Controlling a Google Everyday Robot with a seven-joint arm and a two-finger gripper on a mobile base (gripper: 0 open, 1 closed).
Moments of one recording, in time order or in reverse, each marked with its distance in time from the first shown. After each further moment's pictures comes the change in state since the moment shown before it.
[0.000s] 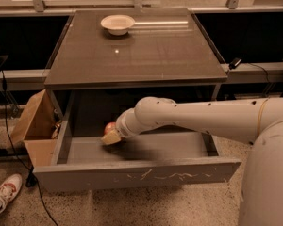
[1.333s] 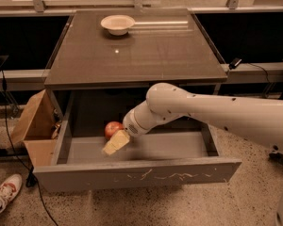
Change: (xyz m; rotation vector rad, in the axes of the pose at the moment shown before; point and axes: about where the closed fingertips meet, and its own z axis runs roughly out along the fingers) arm 0.009 0.028 -0.059 -0.146 0.074 0.068
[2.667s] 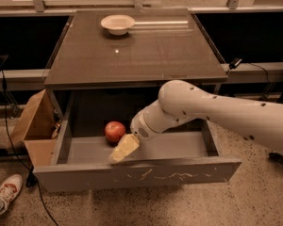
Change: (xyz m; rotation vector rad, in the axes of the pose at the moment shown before) arm 0.017 0.029 -0.052 -0.015 0.017 -0.033
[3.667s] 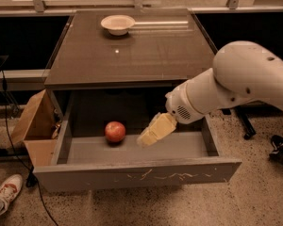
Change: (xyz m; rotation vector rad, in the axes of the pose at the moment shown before) arm -0.008 0.008 -0.158 0.140 -0.040 0.004
